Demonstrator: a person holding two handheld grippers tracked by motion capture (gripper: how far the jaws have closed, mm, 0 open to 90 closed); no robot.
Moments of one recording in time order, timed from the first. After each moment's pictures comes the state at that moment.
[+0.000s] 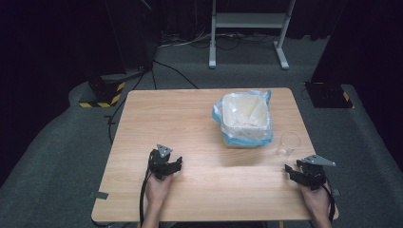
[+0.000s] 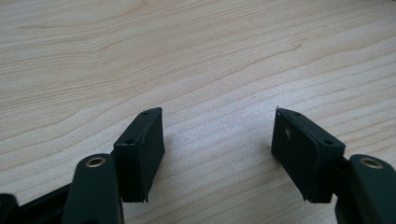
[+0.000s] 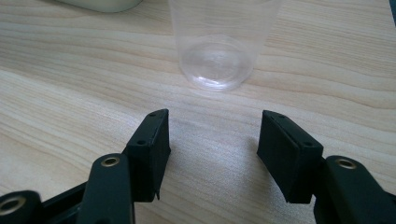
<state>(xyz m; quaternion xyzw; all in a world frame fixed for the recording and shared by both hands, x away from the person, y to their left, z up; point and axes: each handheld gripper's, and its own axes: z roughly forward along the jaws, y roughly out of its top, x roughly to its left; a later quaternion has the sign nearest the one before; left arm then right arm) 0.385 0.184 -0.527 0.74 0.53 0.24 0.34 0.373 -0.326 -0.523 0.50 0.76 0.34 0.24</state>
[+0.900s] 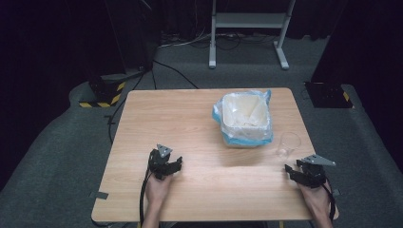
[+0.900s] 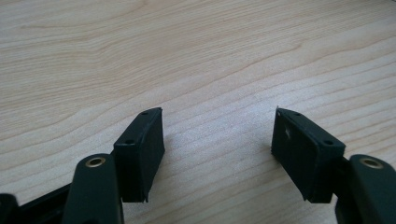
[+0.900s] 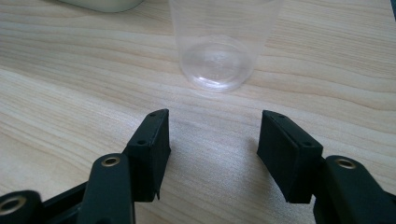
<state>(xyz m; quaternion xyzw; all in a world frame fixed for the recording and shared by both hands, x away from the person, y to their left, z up) 0.385 0.184 -0.527 0.74 0.53 0.24 0.33 0.373 -0.326 -0.522 0.50 0.76 0.34 0.24</state>
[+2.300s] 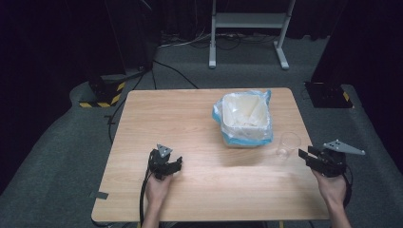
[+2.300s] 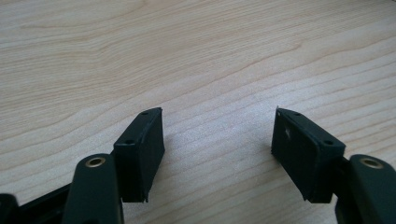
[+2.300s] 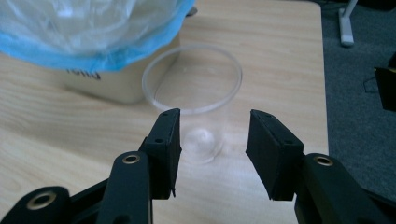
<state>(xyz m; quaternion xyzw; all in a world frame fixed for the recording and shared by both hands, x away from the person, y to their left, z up) 0.385 0.184 -0.527 0.74 0.53 0.24 0.33 0.376 -0.348 -0.443 0.51 0.72 0.41 0.24</state>
